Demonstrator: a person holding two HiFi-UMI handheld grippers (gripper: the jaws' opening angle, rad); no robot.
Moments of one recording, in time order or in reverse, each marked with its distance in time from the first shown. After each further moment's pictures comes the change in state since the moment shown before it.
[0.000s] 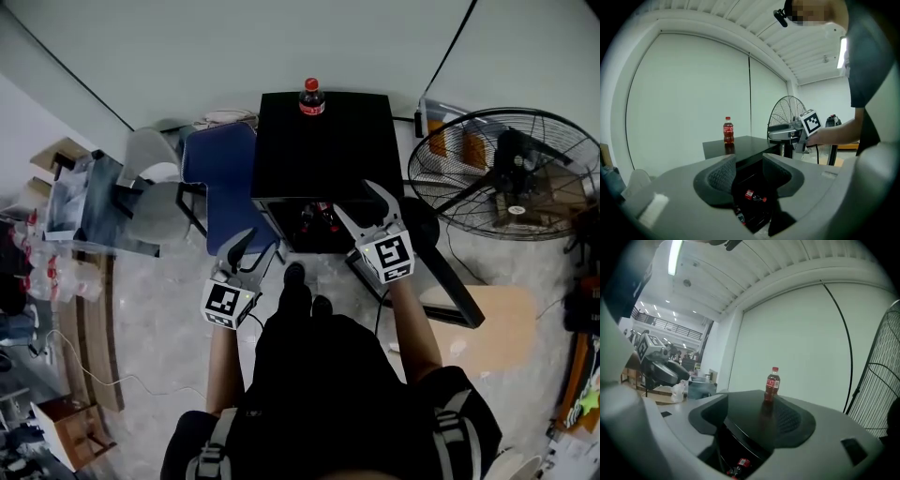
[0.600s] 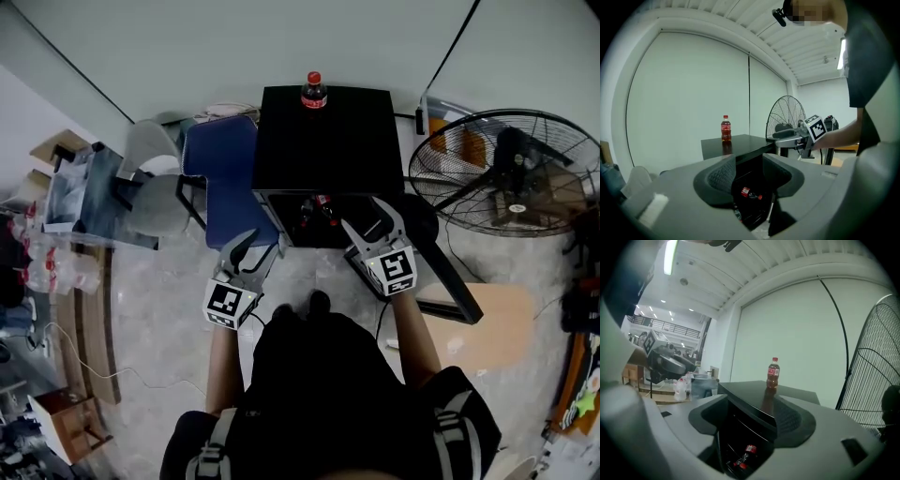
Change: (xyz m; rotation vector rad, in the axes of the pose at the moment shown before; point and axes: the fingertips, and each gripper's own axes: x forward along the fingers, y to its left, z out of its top) left arm -0.011 -0.019 -0.008 -0.013 0.006 -0.010; right arm -0.040 0.019 -0.037 0.043 0.060 0.002
